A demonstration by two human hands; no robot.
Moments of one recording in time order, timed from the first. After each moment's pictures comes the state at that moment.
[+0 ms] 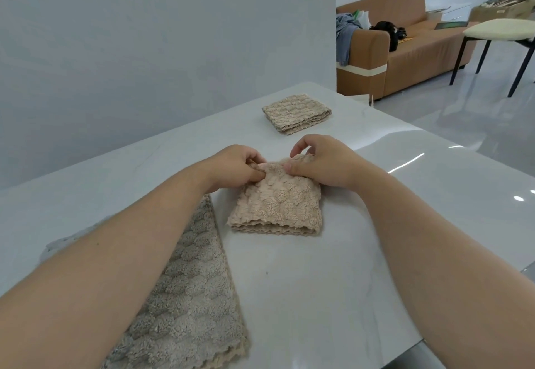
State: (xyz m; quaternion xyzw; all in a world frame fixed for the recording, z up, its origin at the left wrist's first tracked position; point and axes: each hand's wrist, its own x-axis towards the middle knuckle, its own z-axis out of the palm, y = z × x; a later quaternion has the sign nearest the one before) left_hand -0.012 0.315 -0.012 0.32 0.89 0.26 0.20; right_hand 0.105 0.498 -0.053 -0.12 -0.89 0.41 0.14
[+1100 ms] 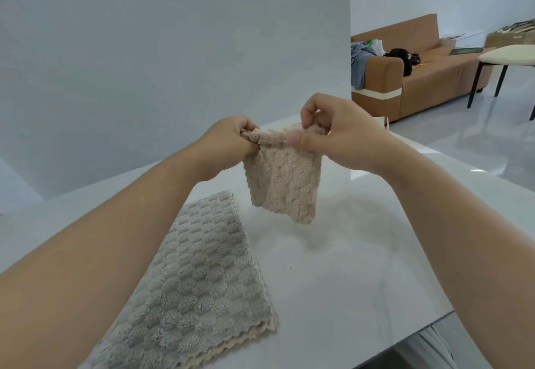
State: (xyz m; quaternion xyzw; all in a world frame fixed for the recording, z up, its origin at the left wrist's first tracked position) left_hand 0.026 0.266 0.079 0.31 0.87 0.38 0.08; right_hand 0.164 0.450 0.055 0.04 -0.87 0.42 0.27
